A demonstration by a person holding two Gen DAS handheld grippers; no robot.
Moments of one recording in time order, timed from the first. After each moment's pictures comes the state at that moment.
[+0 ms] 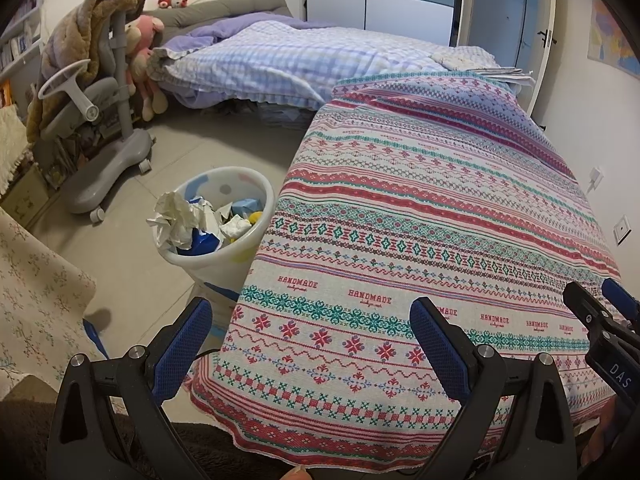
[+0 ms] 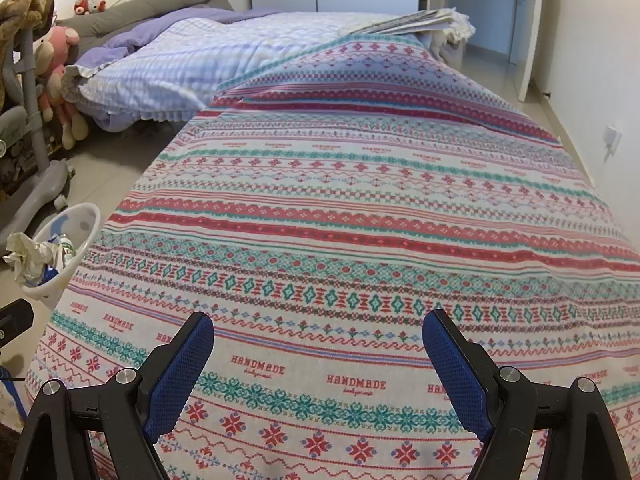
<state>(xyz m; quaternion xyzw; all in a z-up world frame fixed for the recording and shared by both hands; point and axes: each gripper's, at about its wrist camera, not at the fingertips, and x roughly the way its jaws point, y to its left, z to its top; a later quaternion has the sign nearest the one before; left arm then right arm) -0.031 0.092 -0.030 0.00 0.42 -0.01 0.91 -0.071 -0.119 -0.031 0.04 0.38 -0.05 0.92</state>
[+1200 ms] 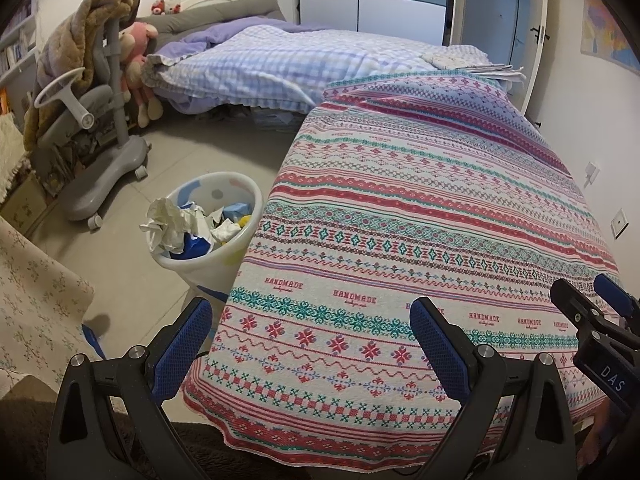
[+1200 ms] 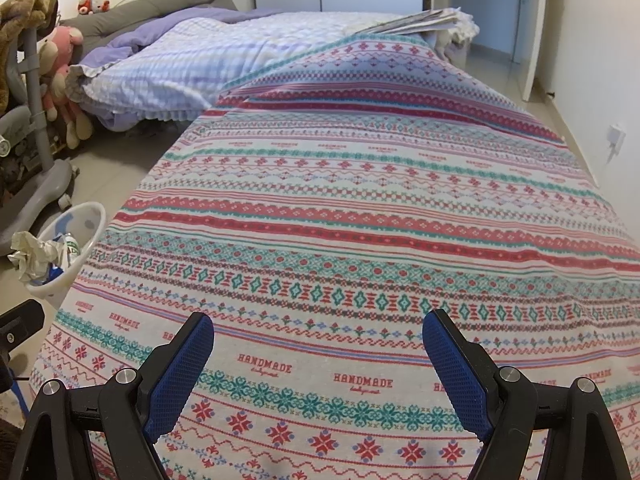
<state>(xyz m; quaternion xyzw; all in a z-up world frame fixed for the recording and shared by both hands) -0.036 0.078 -0.026 0.01 0.42 -0.02 0.91 -0.072 -0.119 -0.030 0.04 0.38 -0.05 0.92</state>
